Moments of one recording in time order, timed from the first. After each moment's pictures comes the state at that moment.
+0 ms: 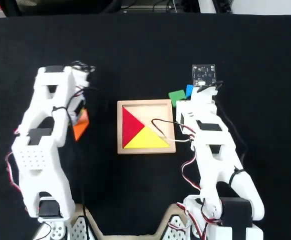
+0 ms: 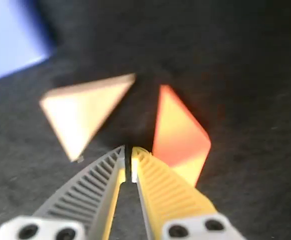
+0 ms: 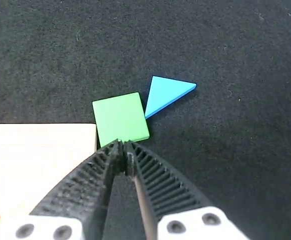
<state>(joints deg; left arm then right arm) -5.4 33.5 -8.9 81.9 -25.4 1.6 -18.6 59.6 12.9 2.9</state>
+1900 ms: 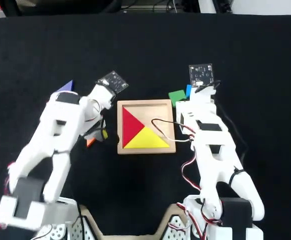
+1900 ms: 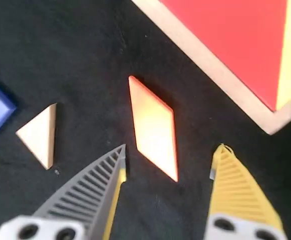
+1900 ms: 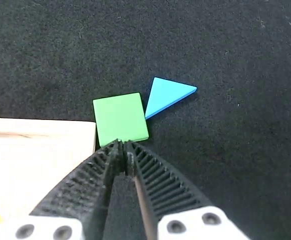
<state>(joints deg) 4.6 -2.4 28.6 61.1 -38.1 1.5 -18.8 59.6 12.9 6.0</state>
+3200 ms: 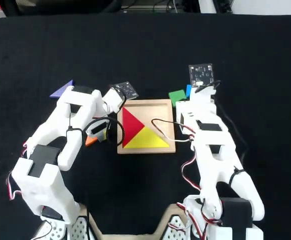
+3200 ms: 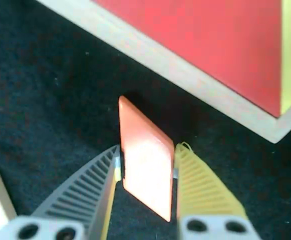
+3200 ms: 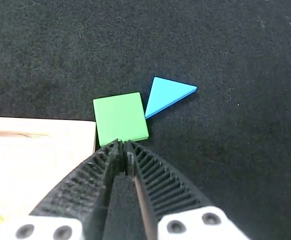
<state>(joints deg) 5.2 16.5 18.7 61.3 -47.9 1.5 -18.8 59.6 12.9 6.0</state>
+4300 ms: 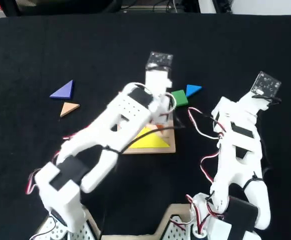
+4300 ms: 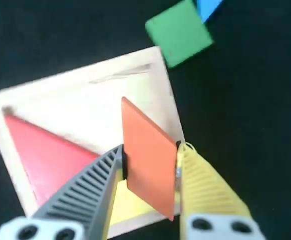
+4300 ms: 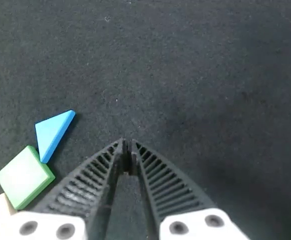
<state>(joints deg) 31.7 15.6 2.3 56.7 24.7 21.2 -18.8 58.2 12.9 -13.0</state>
